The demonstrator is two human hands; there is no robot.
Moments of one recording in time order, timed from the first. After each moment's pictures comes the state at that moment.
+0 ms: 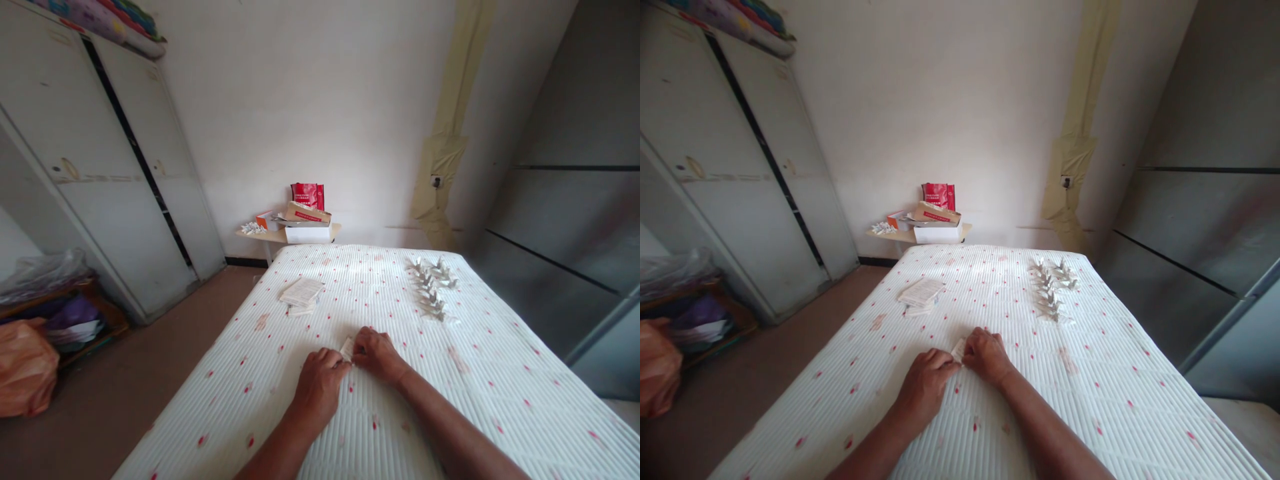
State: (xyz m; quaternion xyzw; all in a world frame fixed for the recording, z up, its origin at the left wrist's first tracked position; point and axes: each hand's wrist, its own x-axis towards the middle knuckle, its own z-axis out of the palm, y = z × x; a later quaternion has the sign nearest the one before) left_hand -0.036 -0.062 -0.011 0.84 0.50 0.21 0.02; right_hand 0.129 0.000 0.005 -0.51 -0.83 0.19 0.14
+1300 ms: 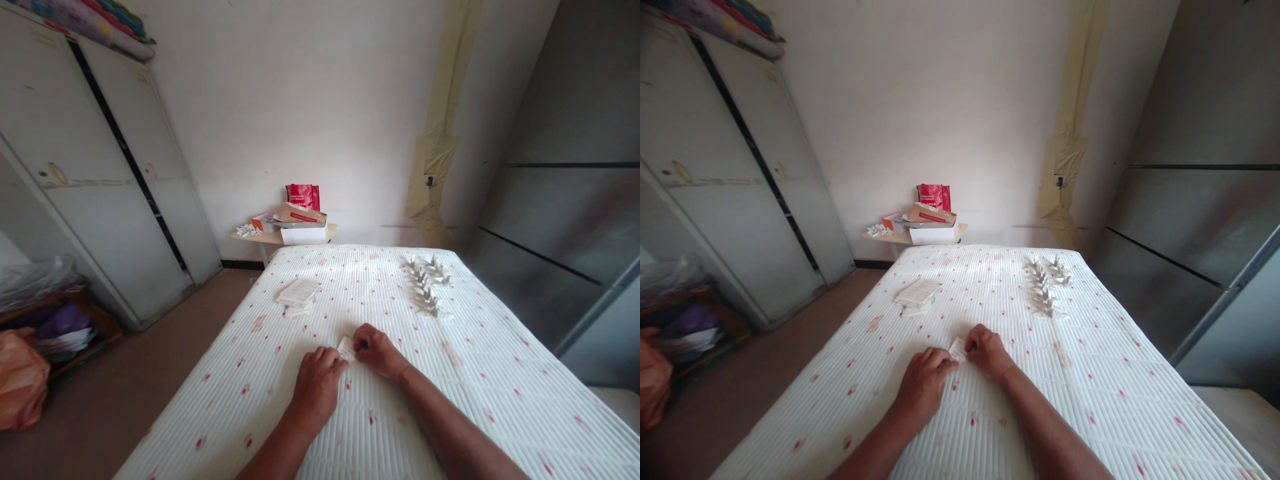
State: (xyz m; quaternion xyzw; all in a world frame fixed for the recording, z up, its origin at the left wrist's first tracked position) left_hand -0.033 -0.065 -0.009 0.84 0.52 0.17 0.01; right_hand 0.138 0.003 -0.002 -0.49 -0.80 0.25 0.23
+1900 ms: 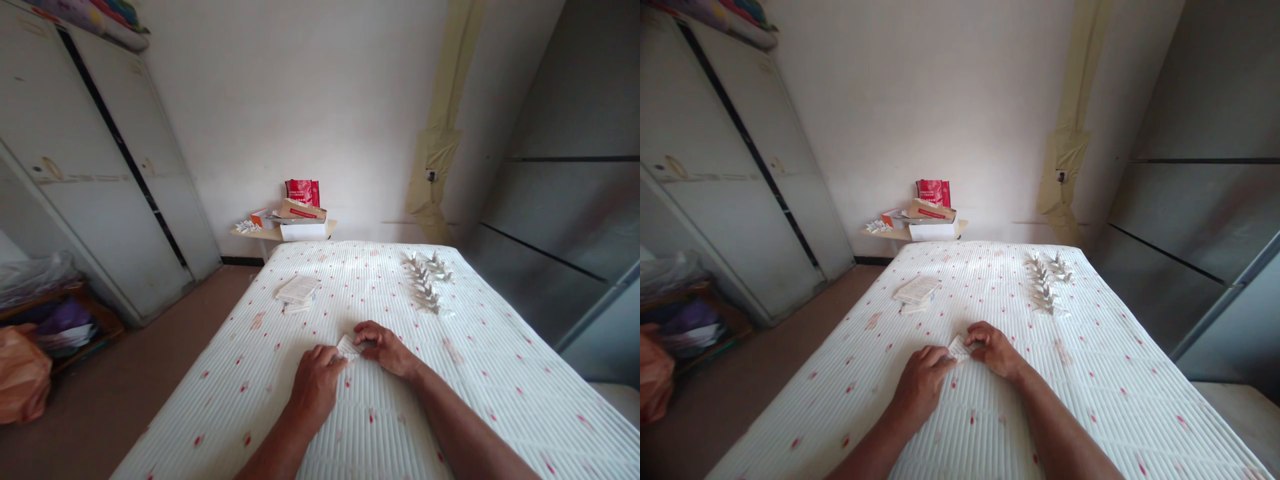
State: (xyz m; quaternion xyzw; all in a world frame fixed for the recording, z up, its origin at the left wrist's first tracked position) left_hand -0.034 -0.065 -0.009 0.83 0.52 0.21 0.02; right_hand 0.158 0.001 -0.006 -0.40 -0.76 0.40 0.33
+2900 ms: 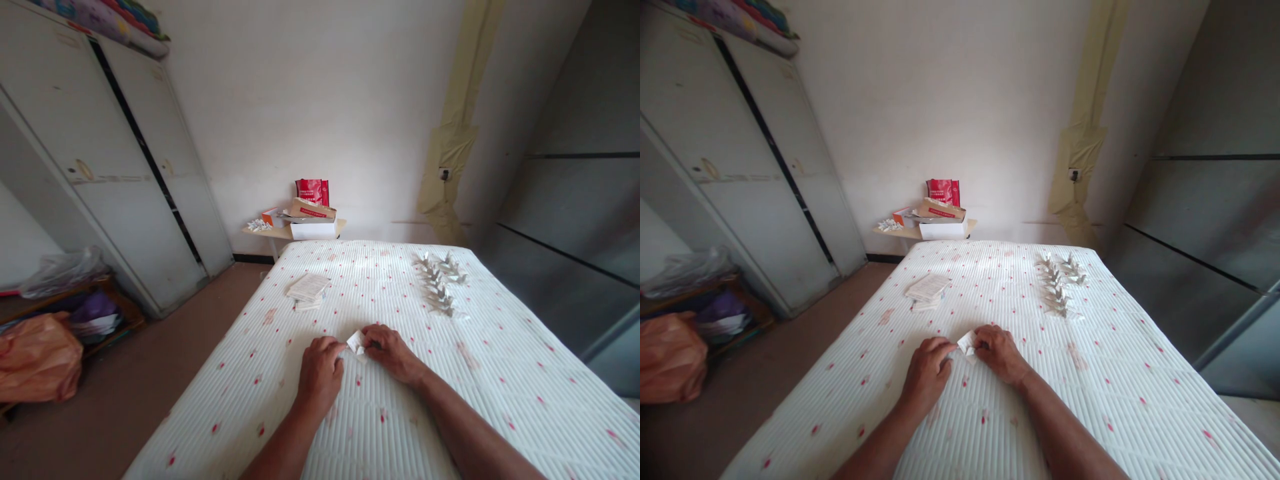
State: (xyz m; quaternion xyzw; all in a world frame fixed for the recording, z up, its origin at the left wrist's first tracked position) left_hand -0.042 -0.055 -0.014 0.74 0.60 0.30 0.08; right_hand 0.146 -0.003 -0.003 -0.40 -0.84 0.24 0.29
